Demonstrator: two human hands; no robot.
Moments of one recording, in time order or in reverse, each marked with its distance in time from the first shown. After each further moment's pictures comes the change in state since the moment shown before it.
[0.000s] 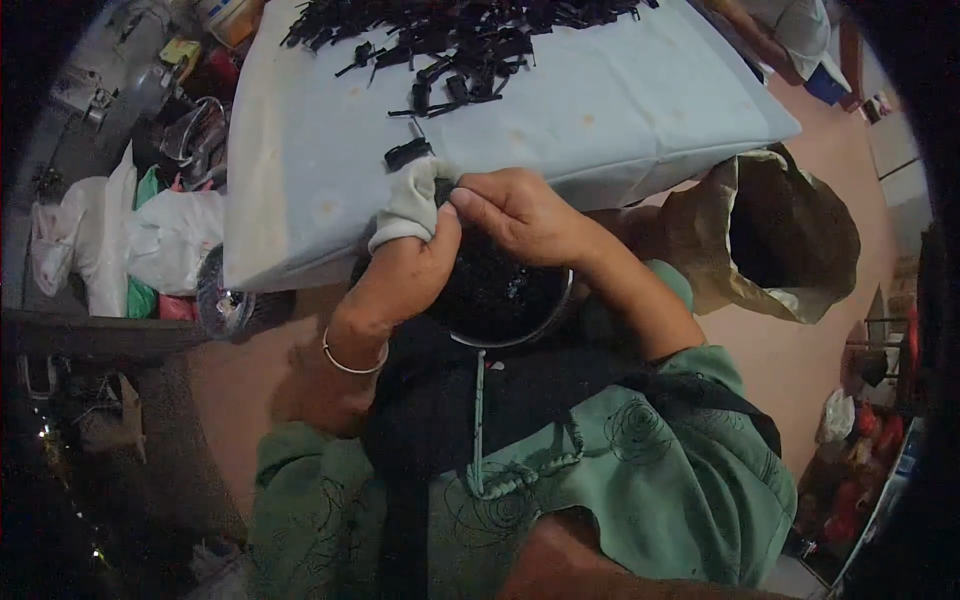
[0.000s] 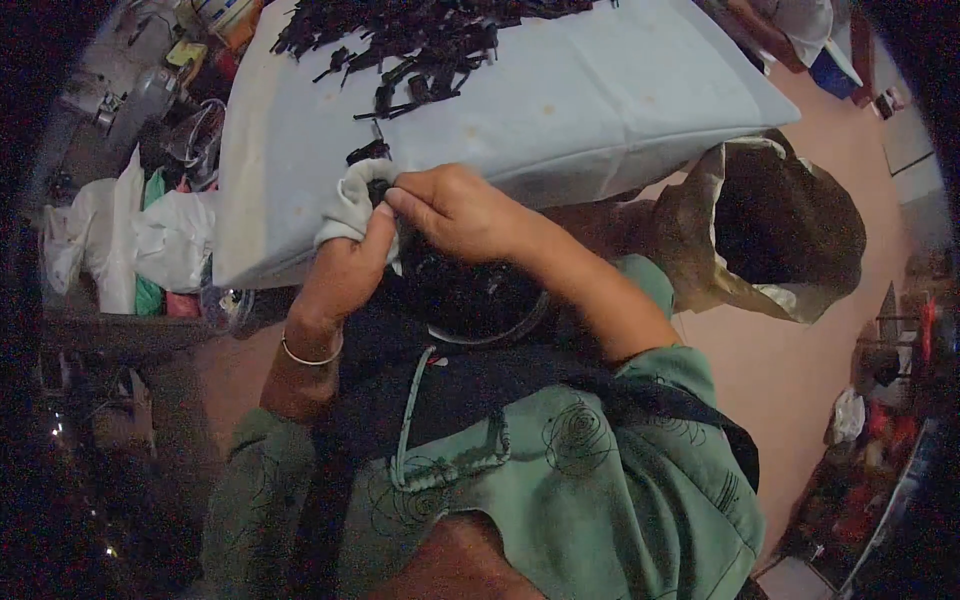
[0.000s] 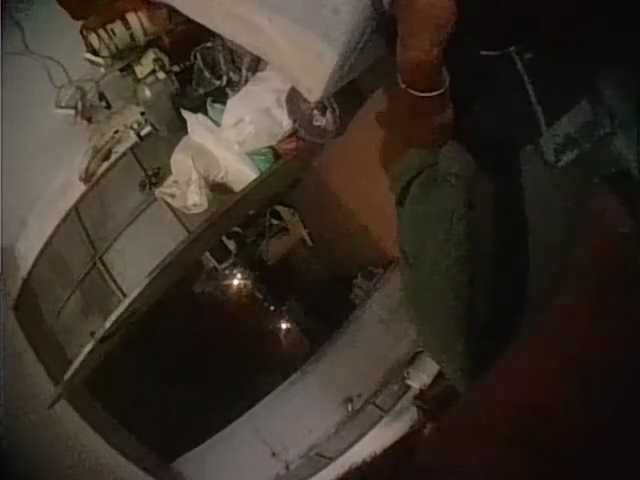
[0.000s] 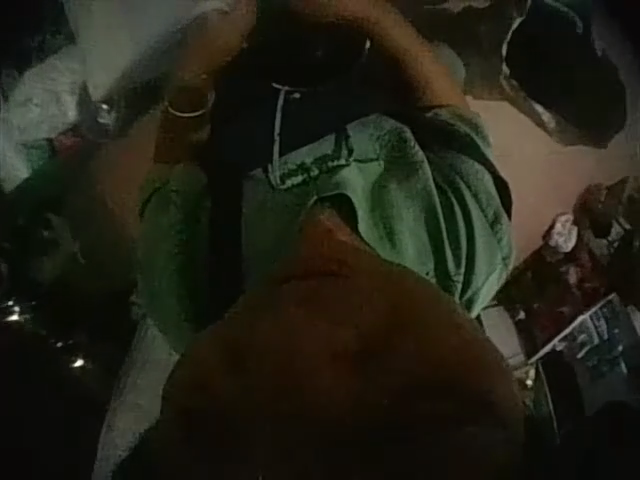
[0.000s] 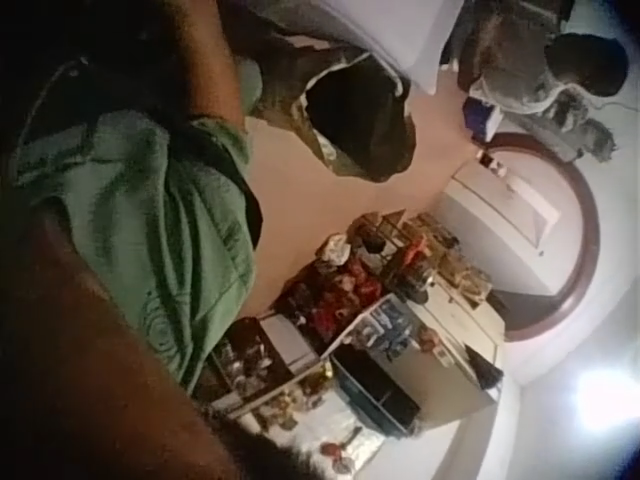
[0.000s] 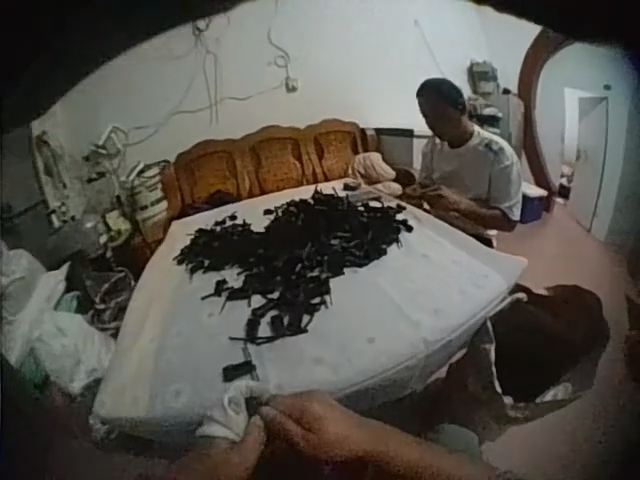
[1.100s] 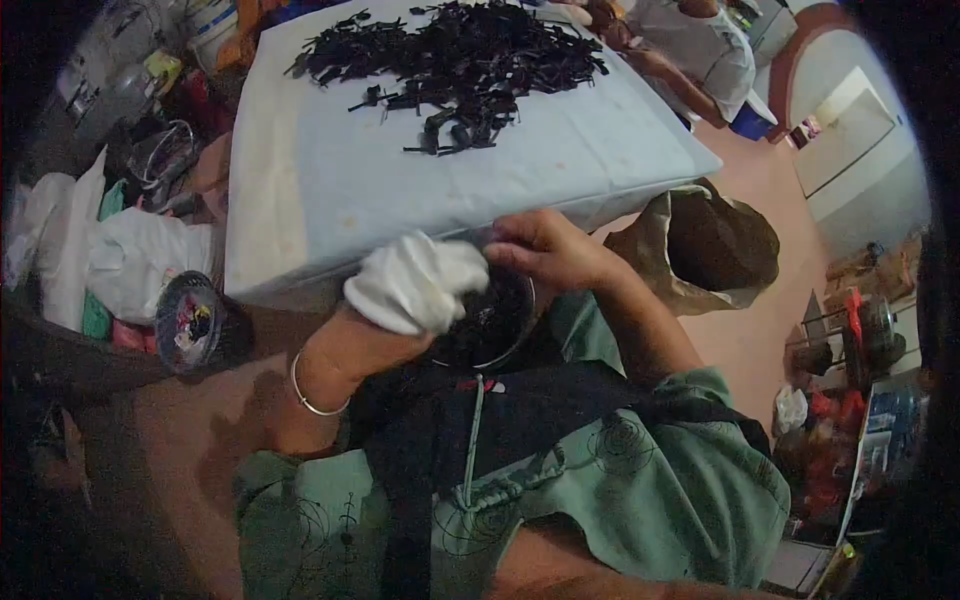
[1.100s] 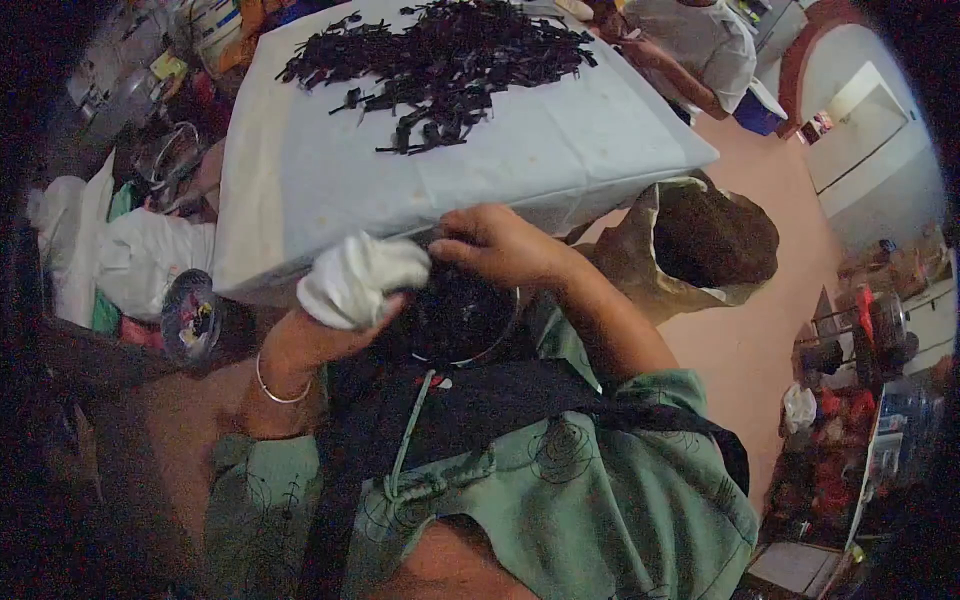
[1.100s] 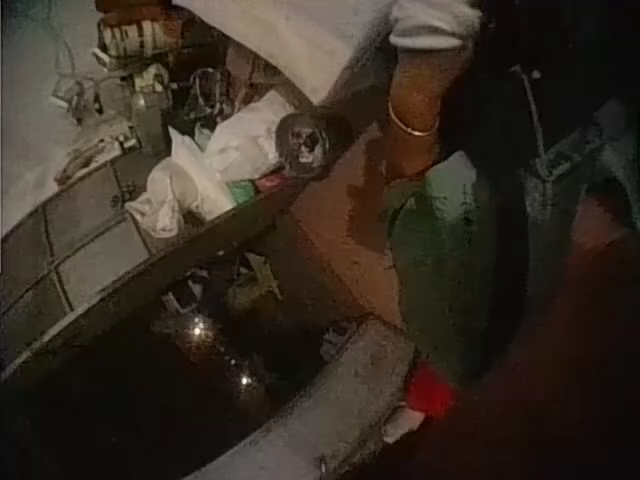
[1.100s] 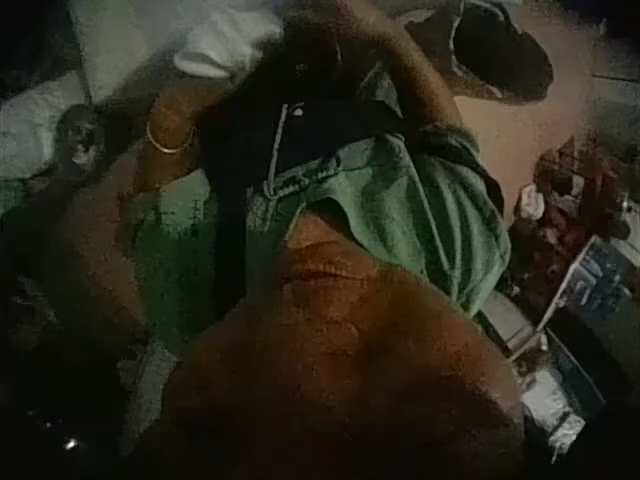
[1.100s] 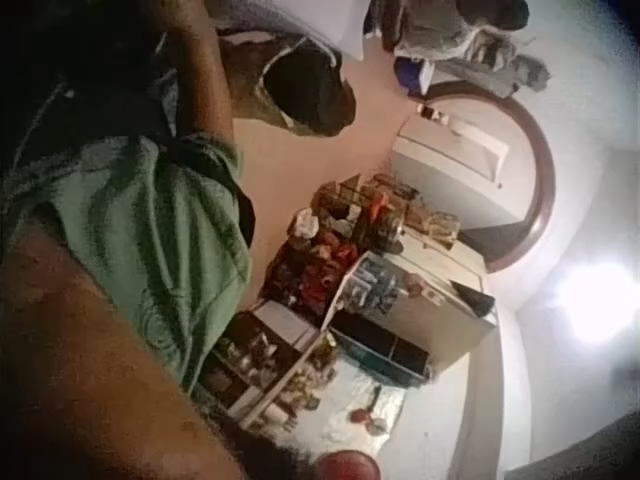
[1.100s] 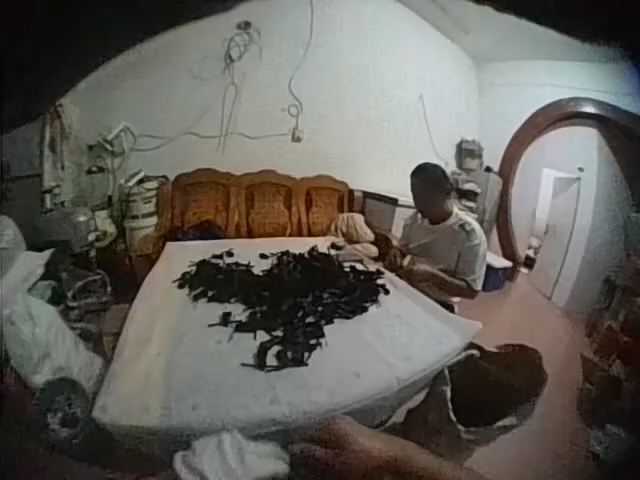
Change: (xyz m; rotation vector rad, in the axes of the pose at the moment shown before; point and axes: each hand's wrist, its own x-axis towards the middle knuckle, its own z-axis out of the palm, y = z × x) left_hand -0.017 0.047 -0.079 0.313 -0.403 0.532; right_hand -0.017 -0.061 -0.005 -0.289 -0.129 0.263
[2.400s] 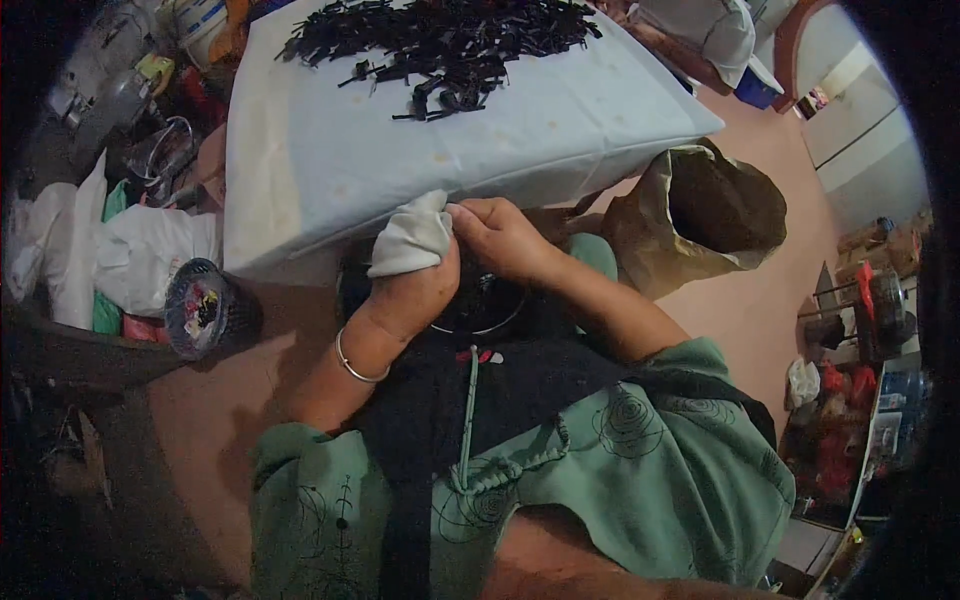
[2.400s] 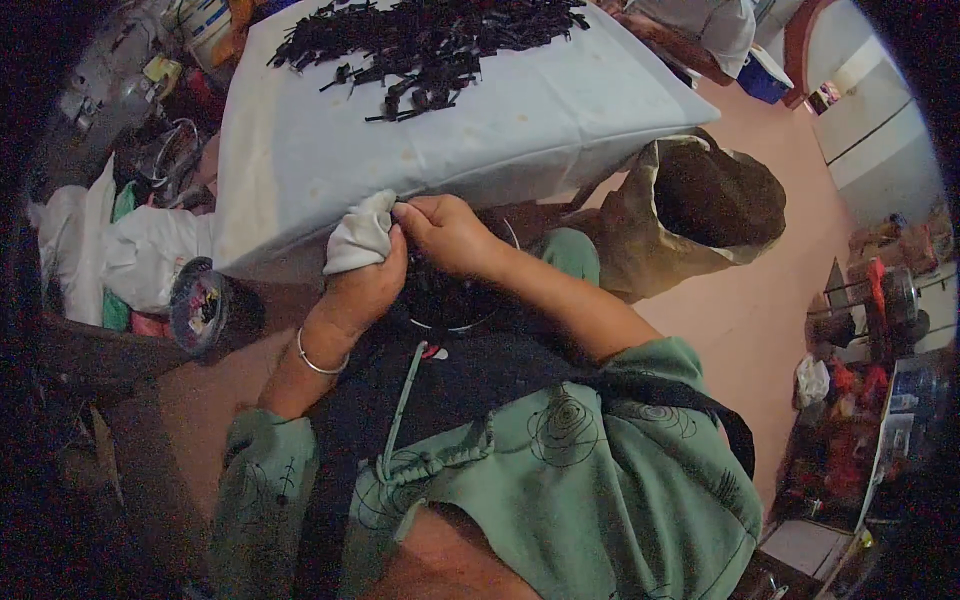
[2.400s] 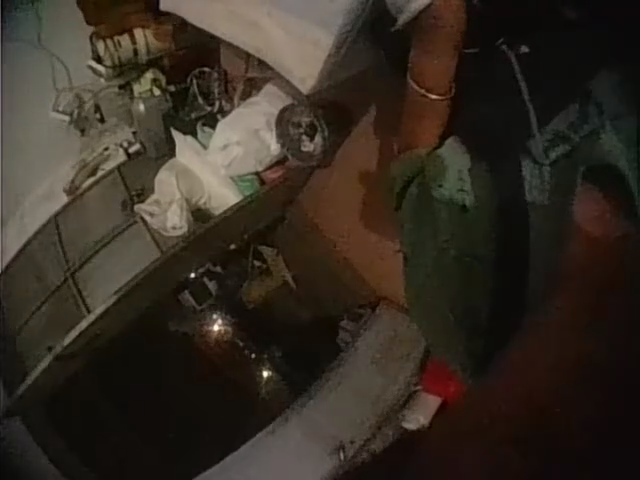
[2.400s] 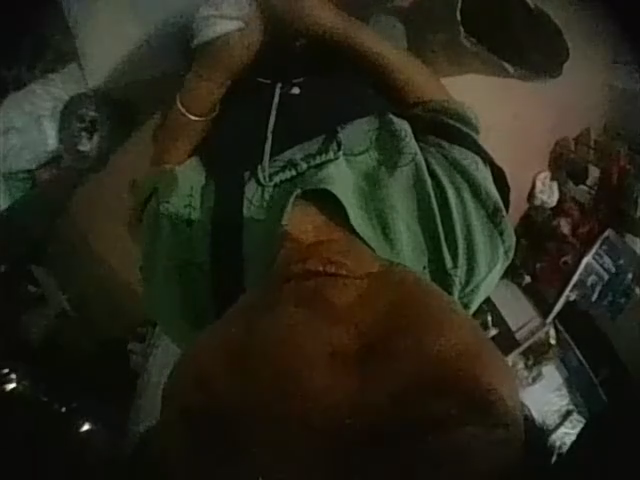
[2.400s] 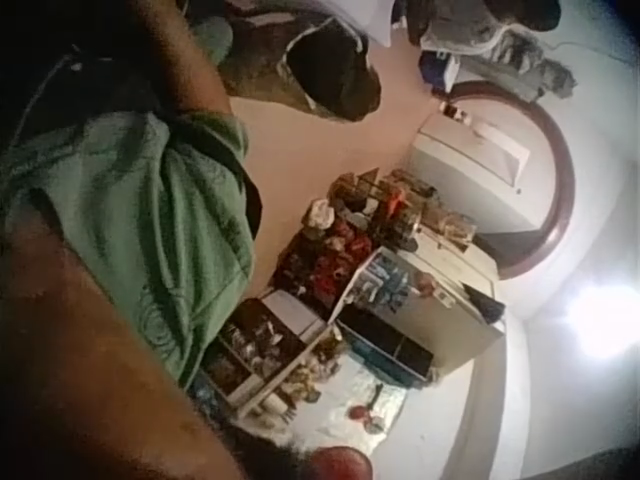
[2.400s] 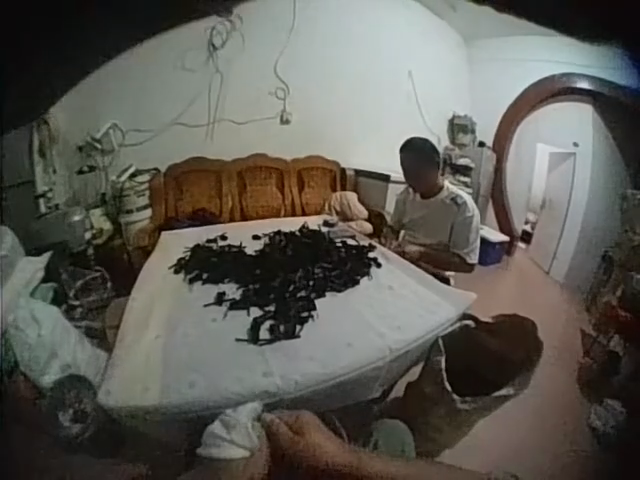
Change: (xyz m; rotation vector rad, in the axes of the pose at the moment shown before) left_hand -0.007 0.001 0.073 0.069 0.524 -0.346; right_hand 0.007 0.004 0.068 0.573 0.255 0.085
